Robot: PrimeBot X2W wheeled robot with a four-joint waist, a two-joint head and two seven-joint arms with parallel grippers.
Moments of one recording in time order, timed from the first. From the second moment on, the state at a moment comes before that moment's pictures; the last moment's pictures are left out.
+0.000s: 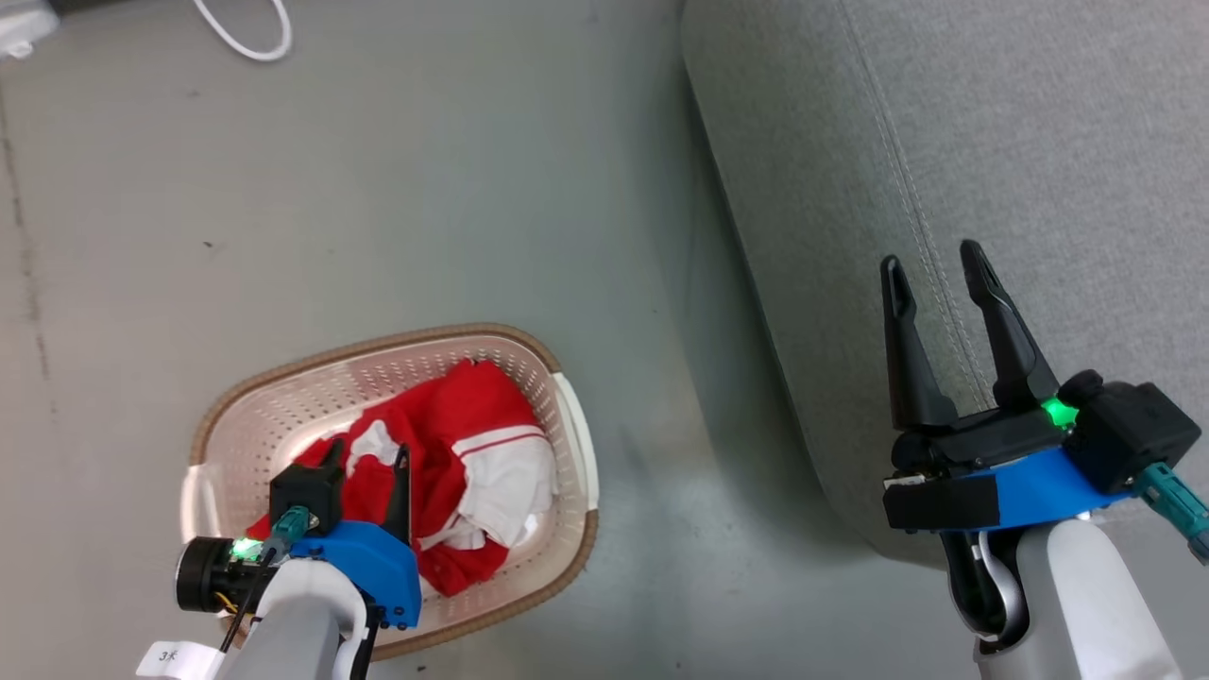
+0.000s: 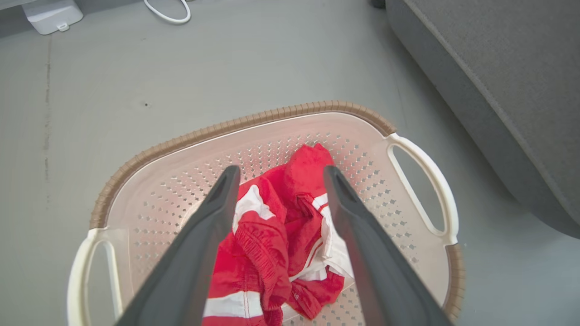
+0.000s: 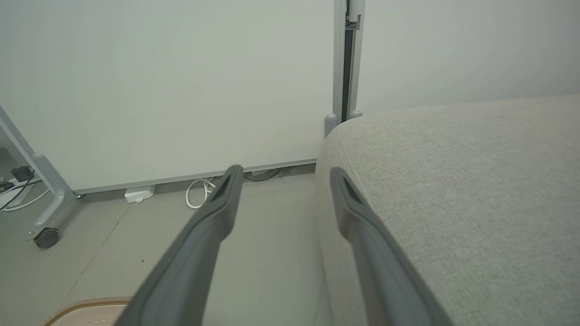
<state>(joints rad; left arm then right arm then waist) -0.40 0.13 -0.27 0.88 -0.21 -0.04 -0.25 -0.28 -0.05 0.07 0.08 0.20 0.13 -0.26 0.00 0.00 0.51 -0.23</state>
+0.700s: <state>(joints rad) -0.54 0.20 -0.23 1.04 -0.24 0.02 -0.23 -0.32 -0.05 0.16 0.02 0.30 0.13 -0.26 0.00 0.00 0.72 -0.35</state>
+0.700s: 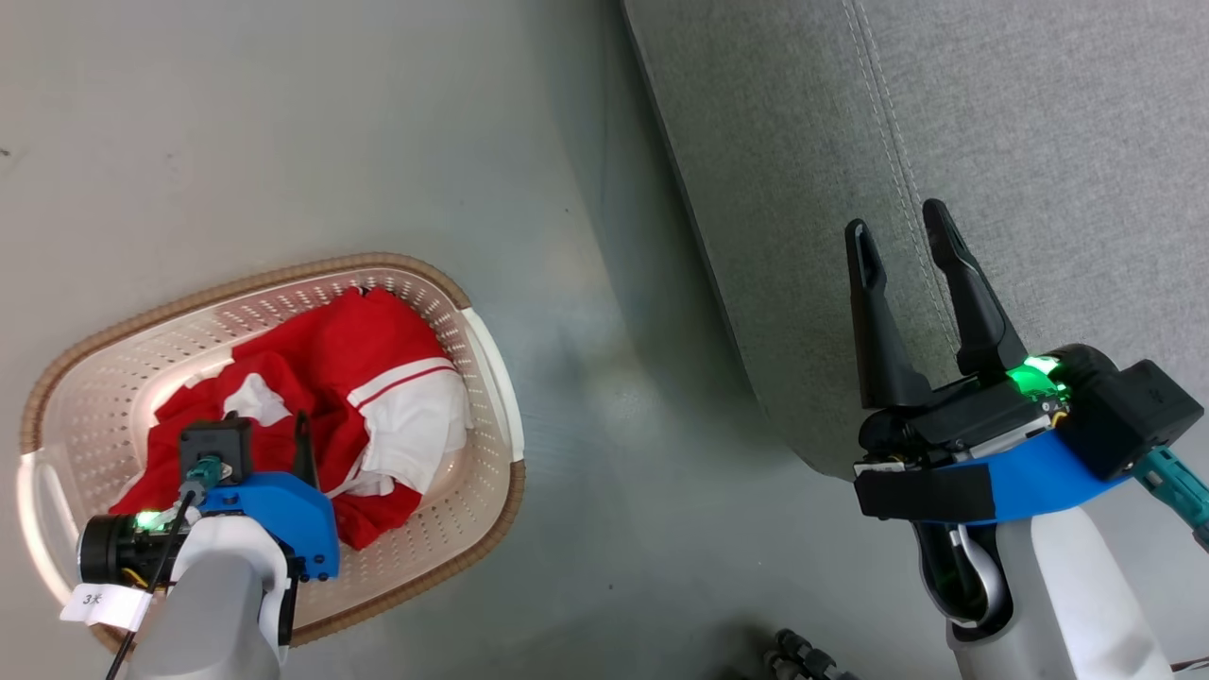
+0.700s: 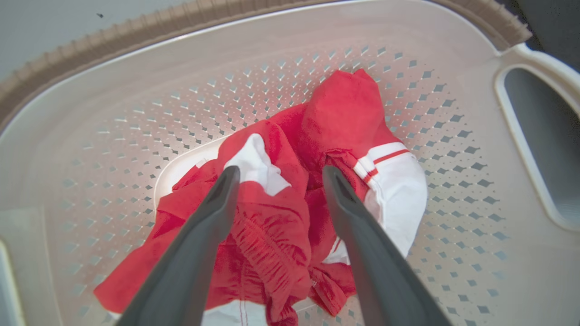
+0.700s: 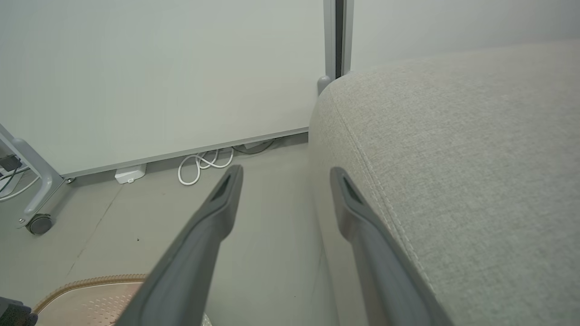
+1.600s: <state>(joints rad) -0.62 0.28 -0.24 1.10 -0.25 0.15 -0.18 -0.35 -0.05 0.23 -0.01 0.35 0.13 -0.26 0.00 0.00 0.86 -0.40</state>
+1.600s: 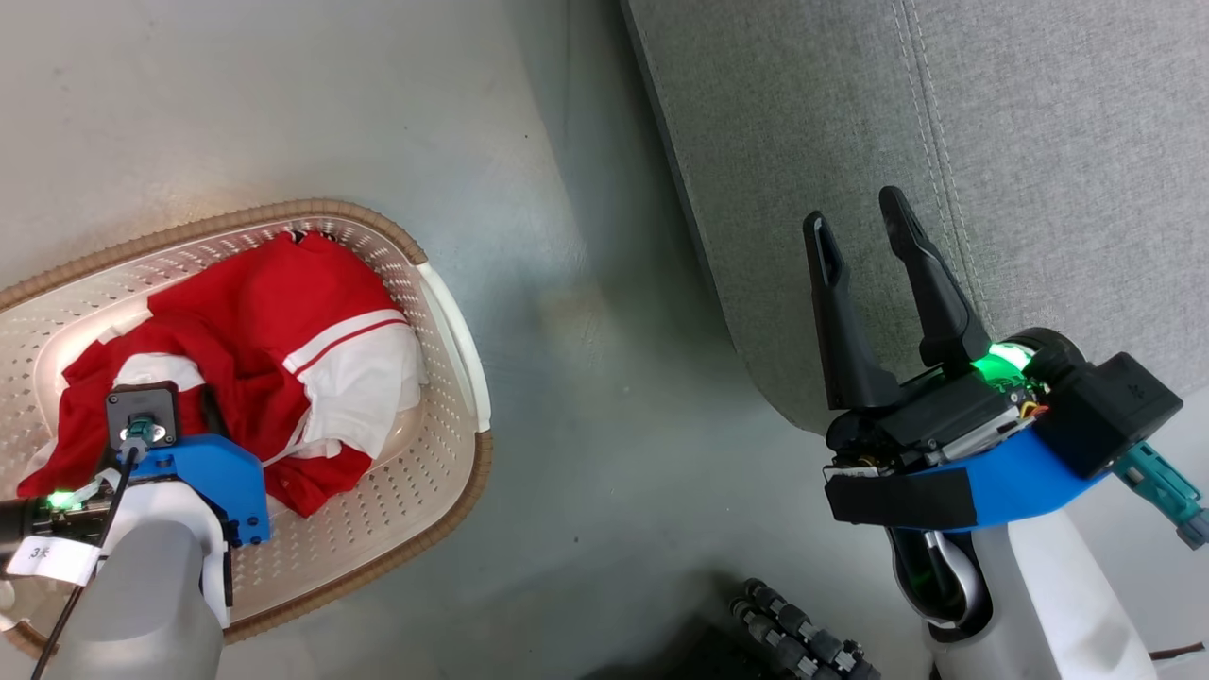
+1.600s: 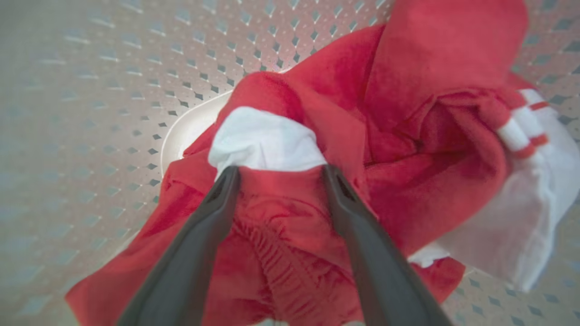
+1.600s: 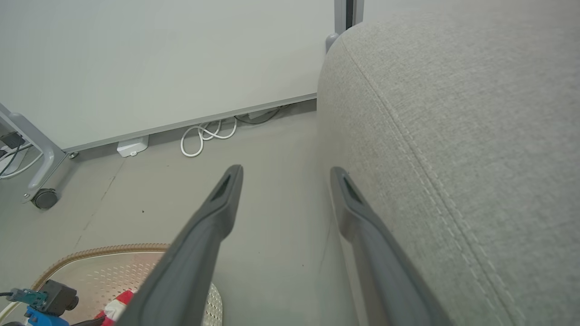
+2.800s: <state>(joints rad) -0.64 0.30 -0.26 1.11 -0.29 0.19 -0.06 -0.36 -0.05 0.25 -0.01 0.37 0.13 -0.26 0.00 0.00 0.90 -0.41</state>
